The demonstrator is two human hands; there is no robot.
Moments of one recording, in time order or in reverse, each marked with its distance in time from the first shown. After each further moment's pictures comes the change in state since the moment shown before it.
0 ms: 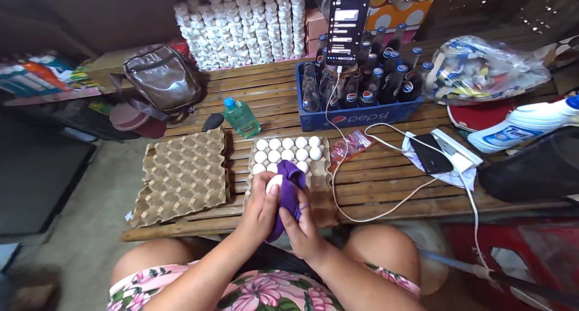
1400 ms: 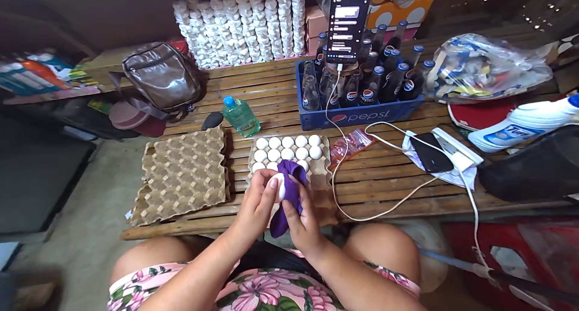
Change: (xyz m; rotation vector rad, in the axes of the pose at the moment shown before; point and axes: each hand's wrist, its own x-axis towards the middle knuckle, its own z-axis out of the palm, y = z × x) left_hand 0.007 0.004 -0.007 -0.159 -0.066 -0.095; right_hand 0.006 0.003 -0.002 -0.154 0.081 -0.010
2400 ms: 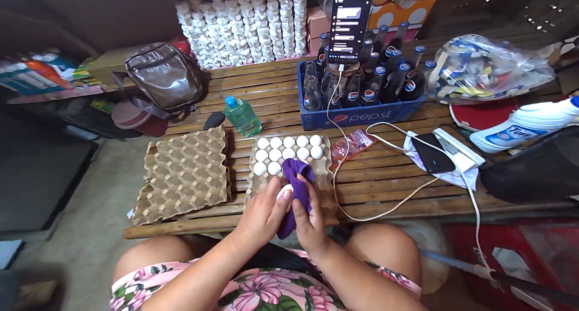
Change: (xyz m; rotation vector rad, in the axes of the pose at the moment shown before) left_hand -0.008 0.004 0.001 0.392 -0.133 0.040; right_hand 0.002 -0.005 -0.004 0.080 0.063 -0.011
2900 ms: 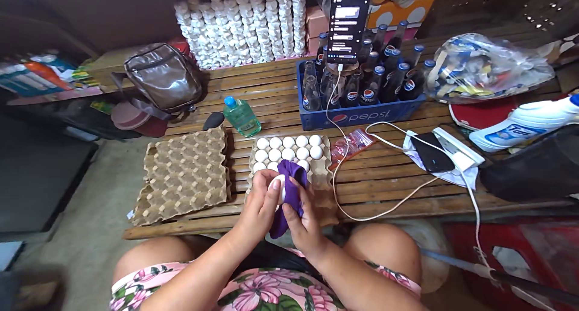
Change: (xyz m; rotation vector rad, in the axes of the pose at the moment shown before) left_hand 0.007 -0.002 0.003 -0.309 0.158 -0.013; right_hand -0.003 0.005 0.002 -0.037 -0.081 -0.032
